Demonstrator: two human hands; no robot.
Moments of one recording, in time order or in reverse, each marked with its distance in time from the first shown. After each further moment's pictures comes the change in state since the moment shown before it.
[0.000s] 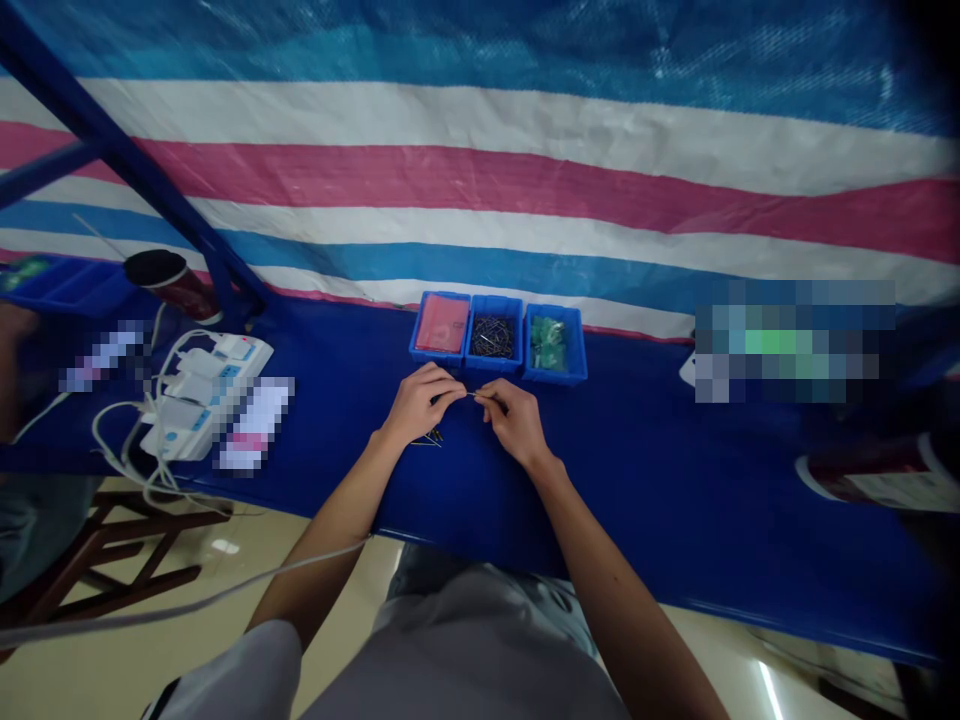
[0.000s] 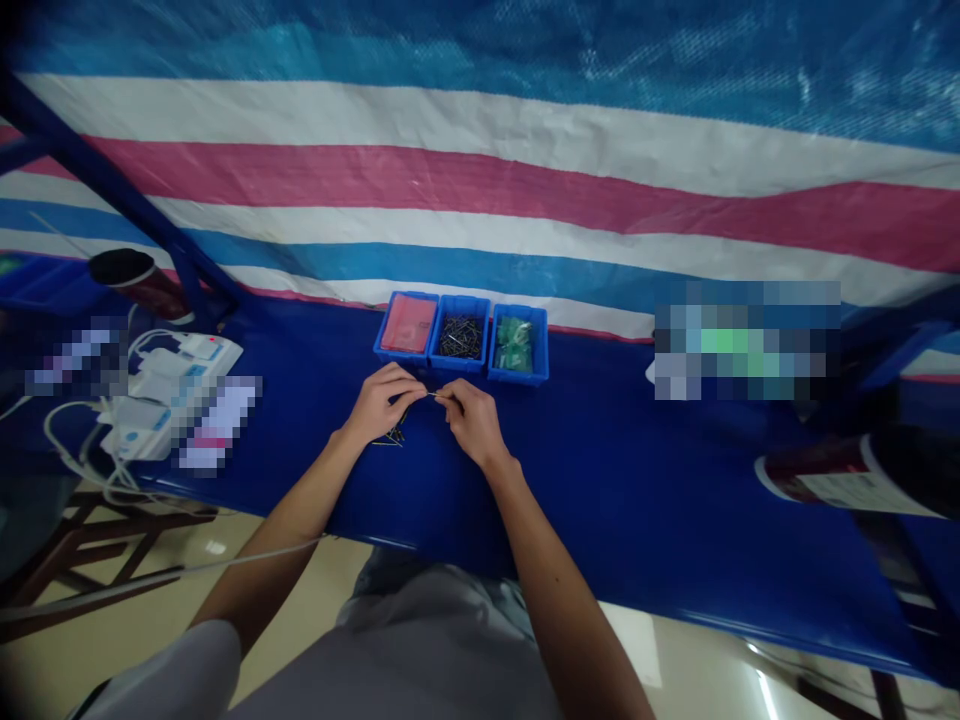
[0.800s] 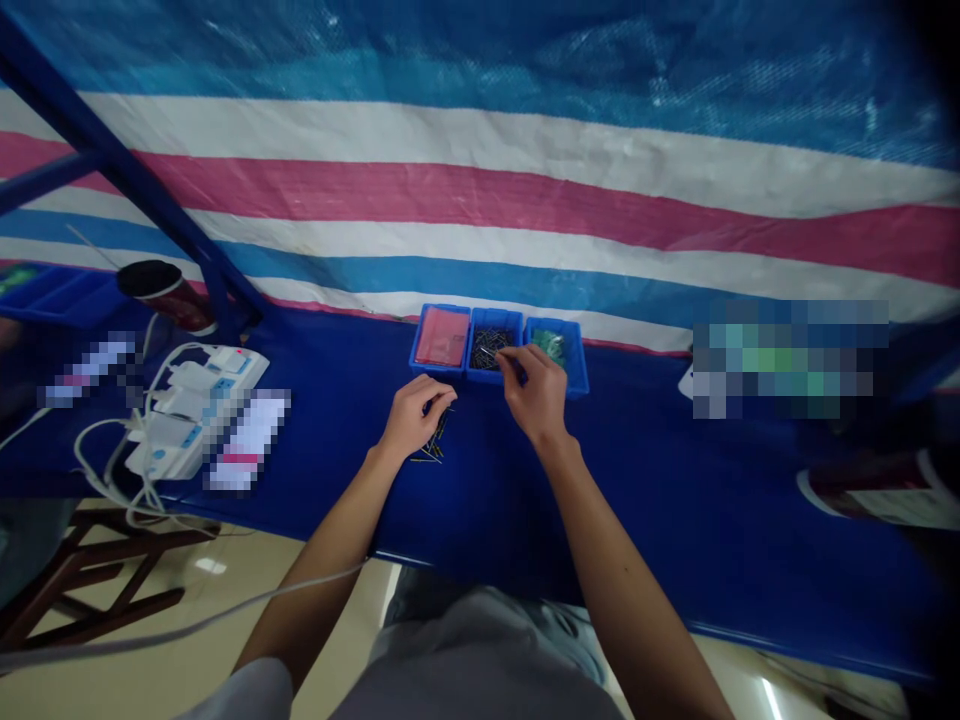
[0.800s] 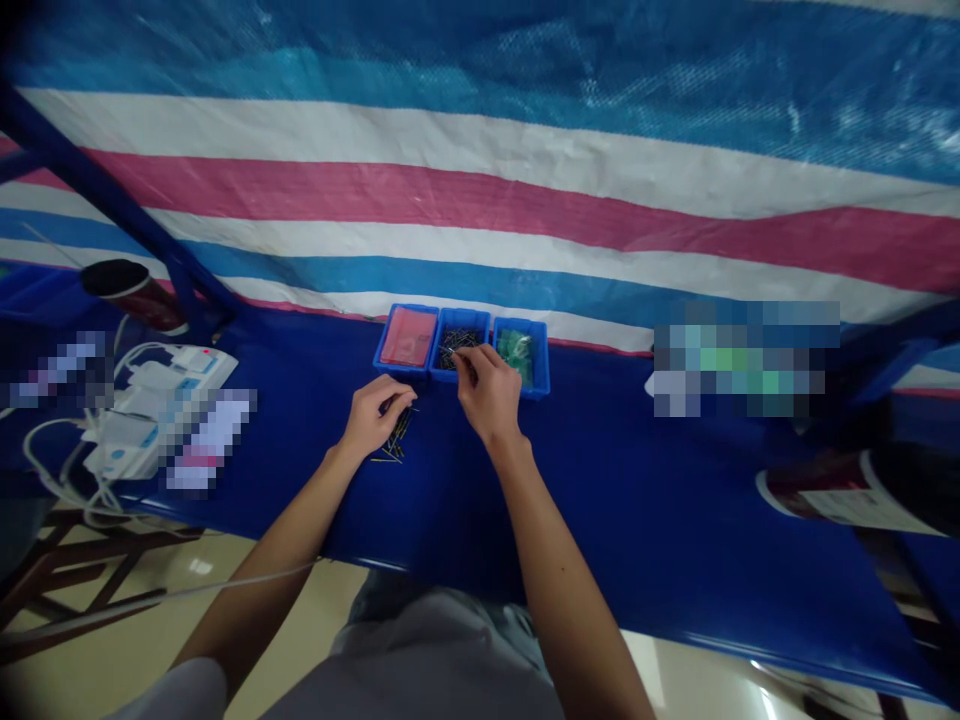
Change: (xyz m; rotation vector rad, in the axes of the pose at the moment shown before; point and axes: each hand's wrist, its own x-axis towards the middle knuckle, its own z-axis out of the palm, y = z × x) left_hand 0.002 0.007 -0.010 -0.034 0.105 -0.124; right_hand 0.054 -0.022 -0.027 -0.362 0.285 -0.107
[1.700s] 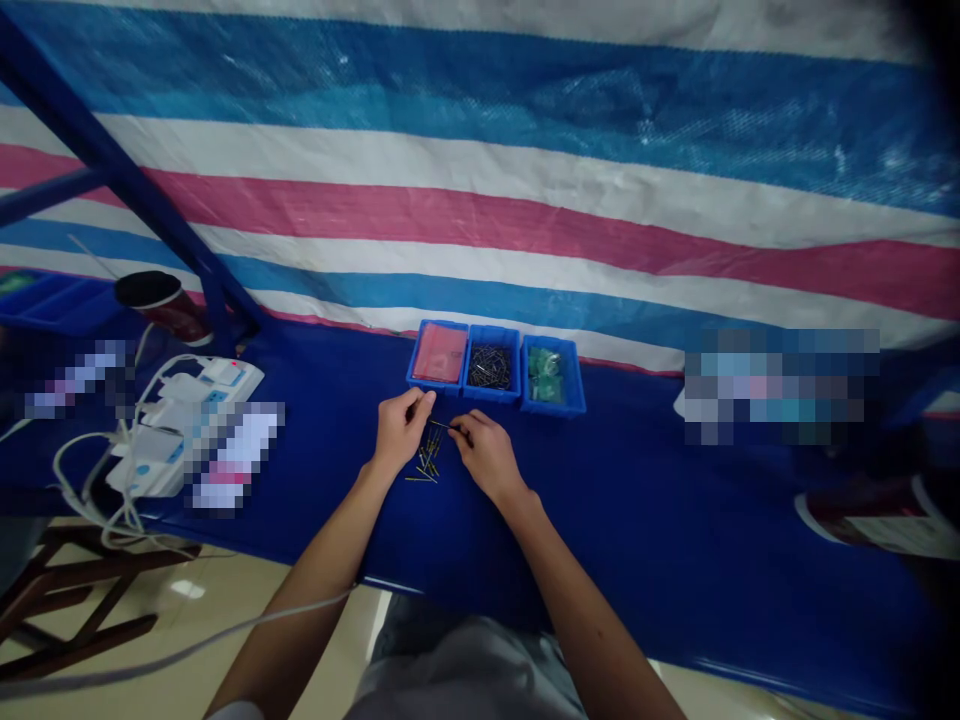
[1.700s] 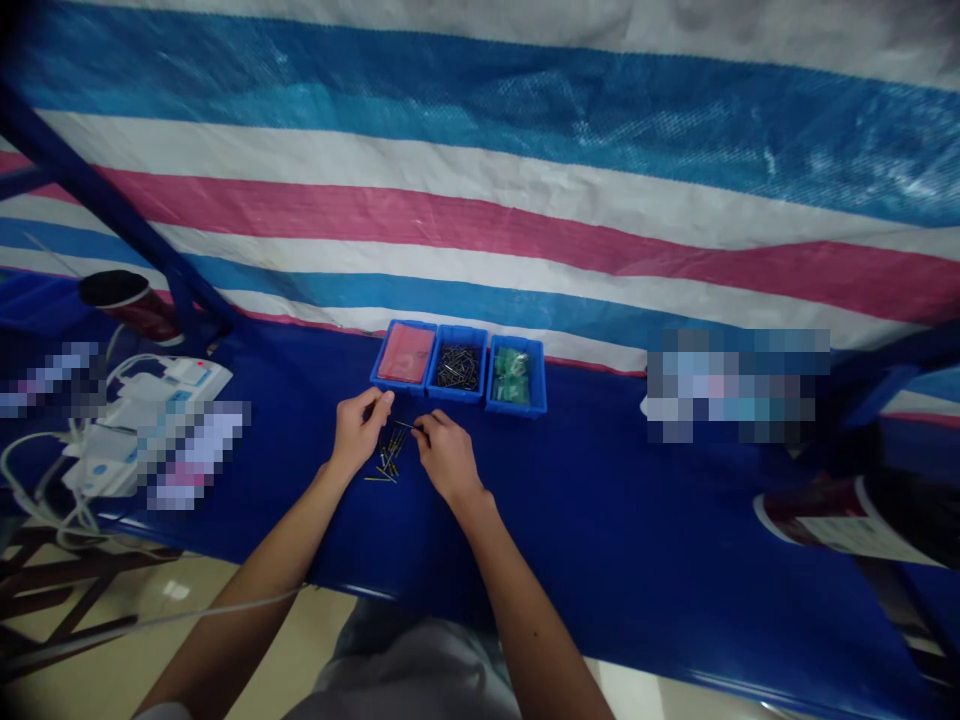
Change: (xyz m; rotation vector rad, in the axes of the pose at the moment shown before) left_hand 0.001 -0.002 -0.002 -0.037 0.146 -0.276; right_hand -0.057 -0.008 0.048 -0.059 -0.399 0.068
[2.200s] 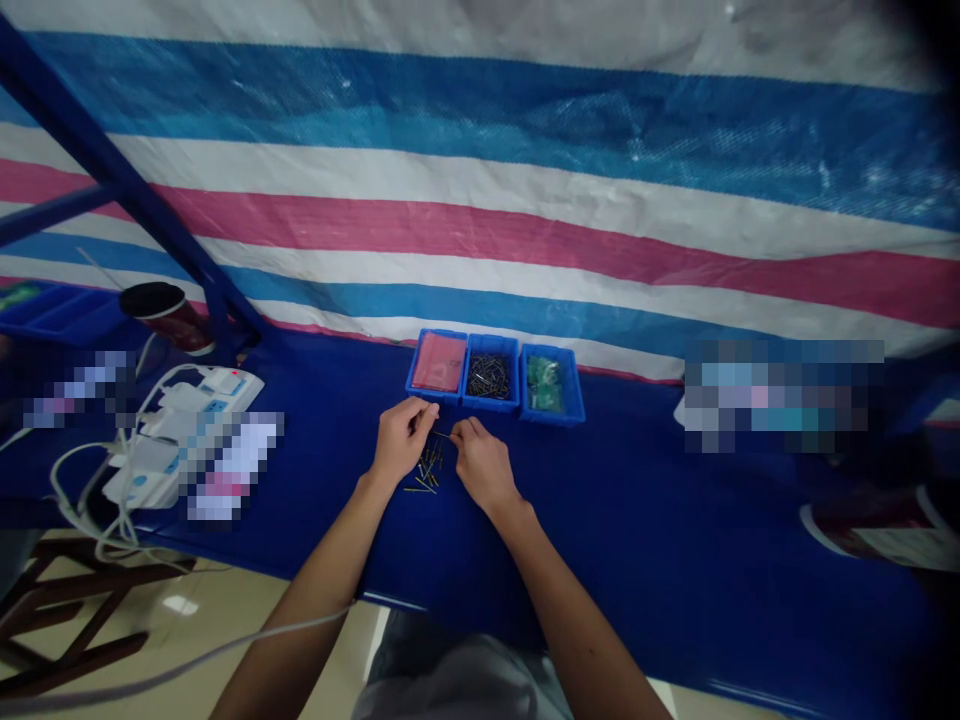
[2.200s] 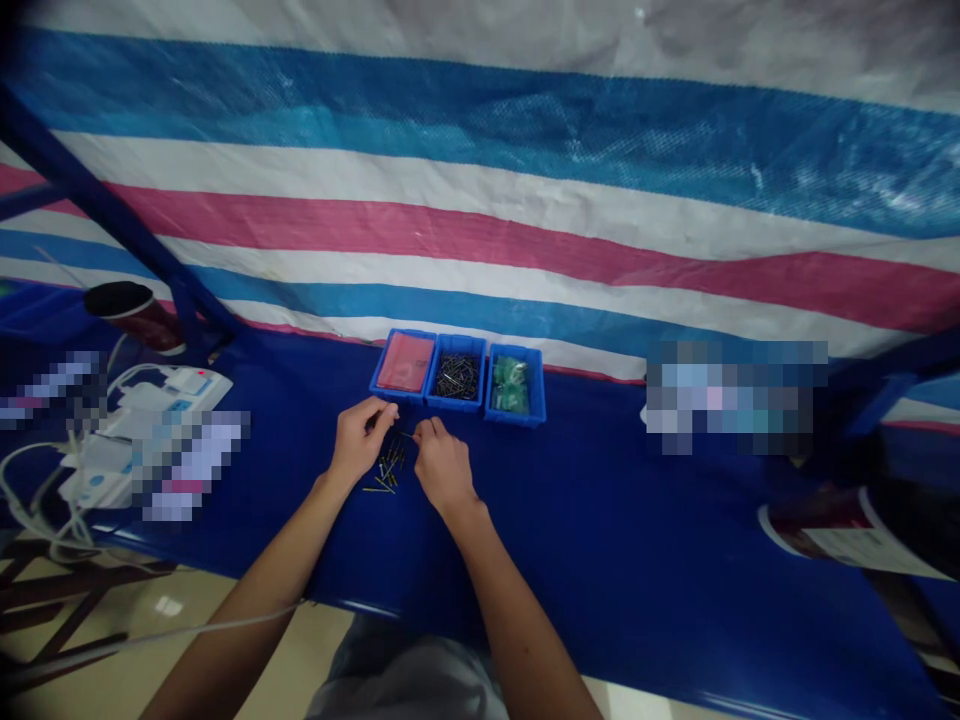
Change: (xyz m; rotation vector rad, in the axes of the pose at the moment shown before) left_hand 0.001 0.001 0.000 0.080 -0.032 0.115; right_hand -0.001 -0.010 0.003 -0.225 -0.044 0.052
